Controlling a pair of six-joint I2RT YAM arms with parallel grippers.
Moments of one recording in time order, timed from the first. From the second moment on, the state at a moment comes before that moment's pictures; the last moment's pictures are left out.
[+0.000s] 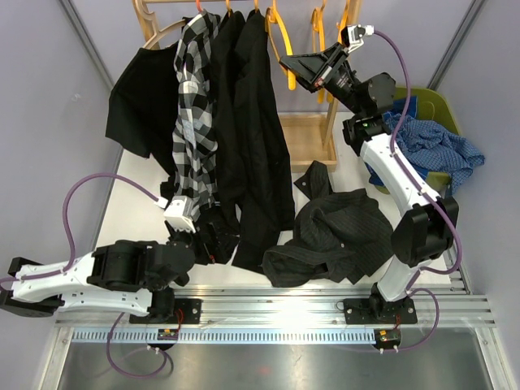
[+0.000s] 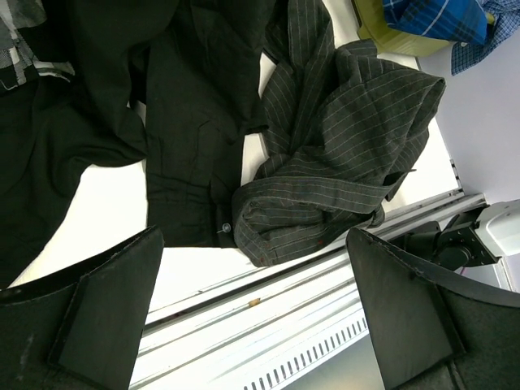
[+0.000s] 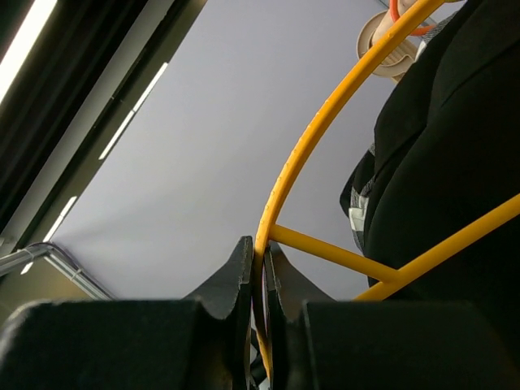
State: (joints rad) left arm -1.50 0.67 0.95 -0.92 -0.83 -1.06; right arm 0.33 1.73 1.68 0.74 -0.65 1.47
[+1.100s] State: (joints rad) left arm -1.50 0.68 0.94 -0.95 -0.83 -1.11; right arm 0.23 1.69 1.49 0.76 -0.63 1.49
